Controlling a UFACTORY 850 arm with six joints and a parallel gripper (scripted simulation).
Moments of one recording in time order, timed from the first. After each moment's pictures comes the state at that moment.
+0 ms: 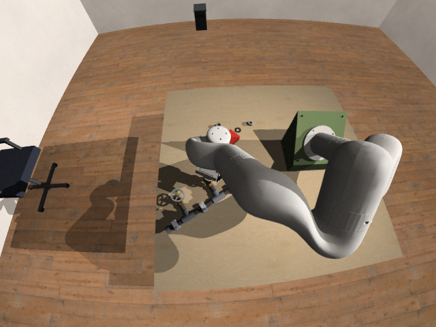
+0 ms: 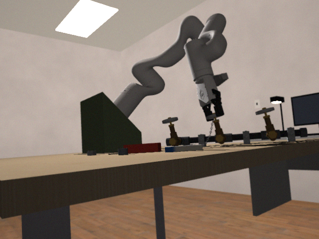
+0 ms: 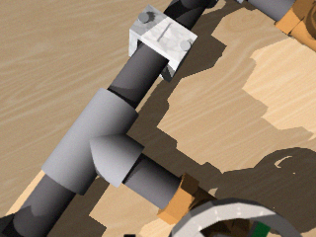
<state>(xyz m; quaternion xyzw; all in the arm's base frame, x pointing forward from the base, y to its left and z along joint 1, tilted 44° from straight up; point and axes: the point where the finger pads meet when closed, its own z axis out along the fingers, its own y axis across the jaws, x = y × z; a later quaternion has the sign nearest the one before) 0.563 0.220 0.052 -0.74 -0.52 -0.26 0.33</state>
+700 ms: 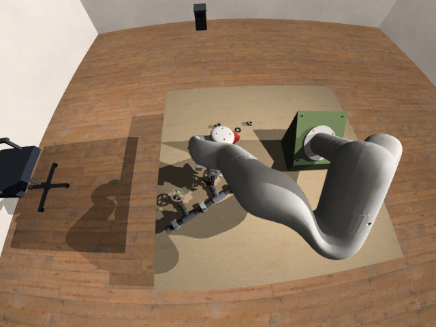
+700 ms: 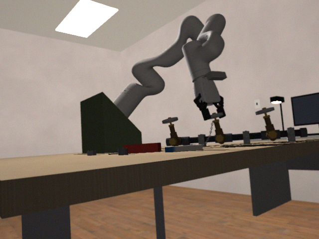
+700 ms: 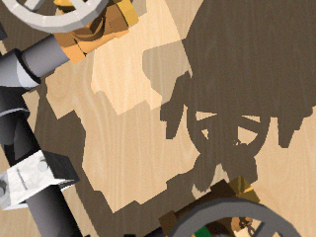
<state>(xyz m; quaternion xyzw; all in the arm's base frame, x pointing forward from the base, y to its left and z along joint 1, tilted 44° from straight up) 0.563 0.220 0.052 -0.90 -0.03 -0.06 0.42</state>
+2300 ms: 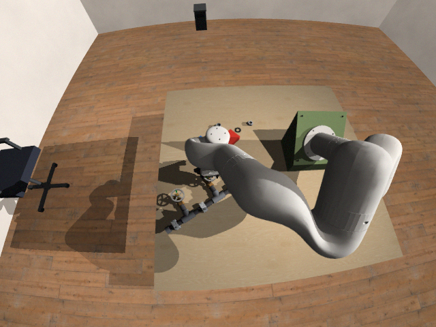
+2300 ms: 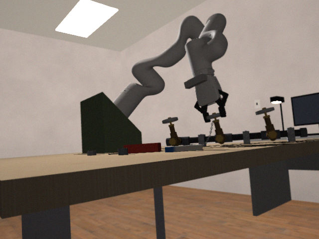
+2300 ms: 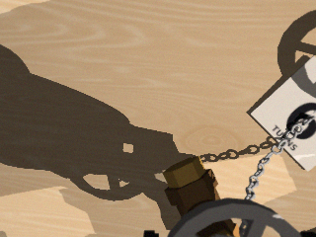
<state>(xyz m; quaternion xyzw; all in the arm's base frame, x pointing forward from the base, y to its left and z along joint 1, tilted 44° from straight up) 0.563 0.220 0.052 -0.70 0.57 0.25 0.34</state>
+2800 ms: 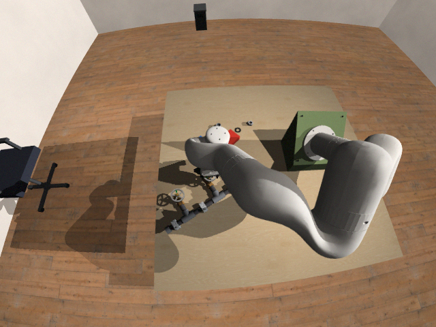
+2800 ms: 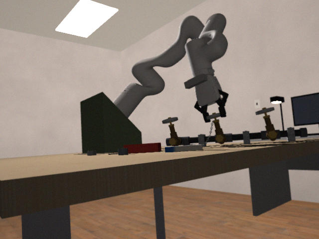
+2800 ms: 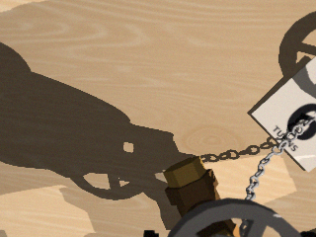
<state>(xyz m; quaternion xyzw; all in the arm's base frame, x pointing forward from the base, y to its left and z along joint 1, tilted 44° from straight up) 0.563 0.220 0.052 -0.70 0.57 0.25 0.34</state>
